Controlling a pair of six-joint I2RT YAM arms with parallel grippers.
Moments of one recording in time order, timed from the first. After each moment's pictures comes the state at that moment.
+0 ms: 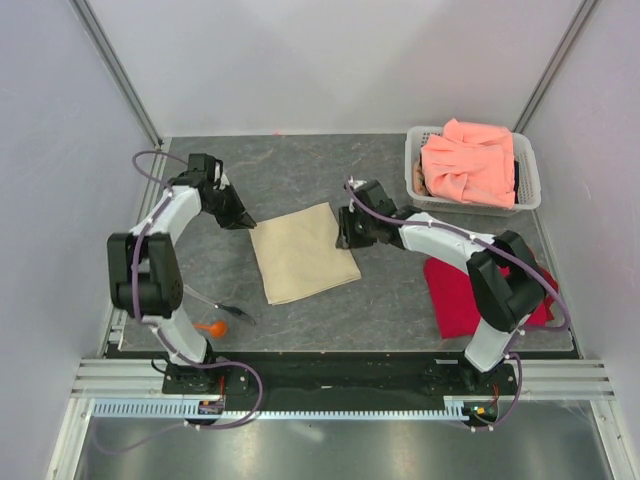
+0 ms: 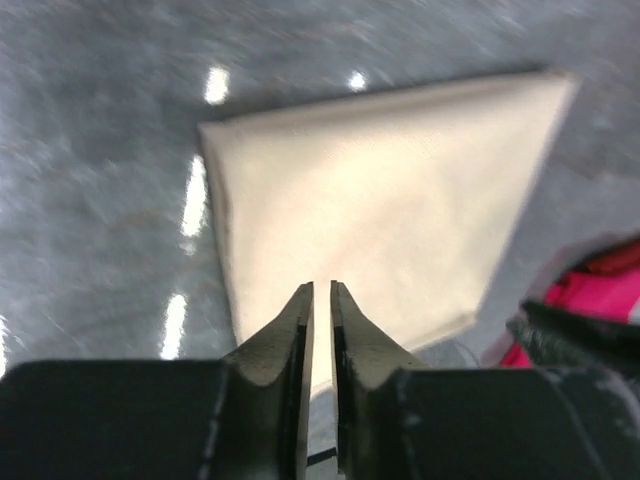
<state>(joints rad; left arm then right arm) -0.01 1.80 1.31 -0.67 0.36 -0.51 0.63 1.72 1.11 -0.28 -0.12 0.44</state>
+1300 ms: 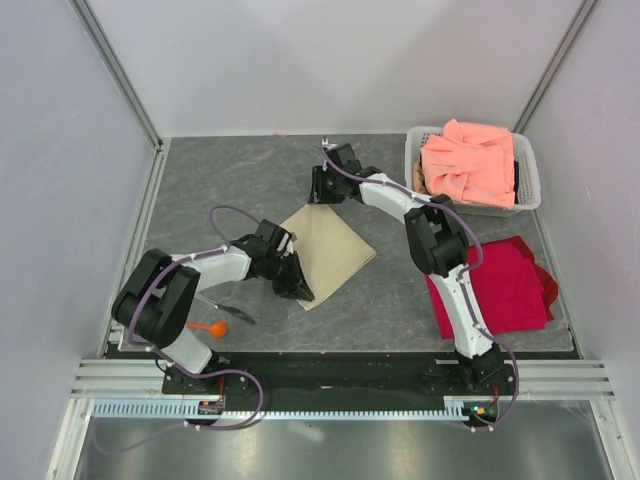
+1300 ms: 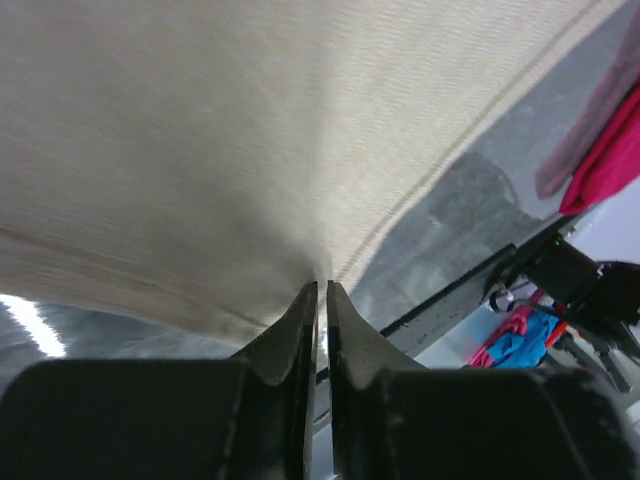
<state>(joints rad) -0.49 1.59 0.72 -0.26 0.51 -0.76 0.54 2.42 1.97 -0.30 -0.19 0.43</state>
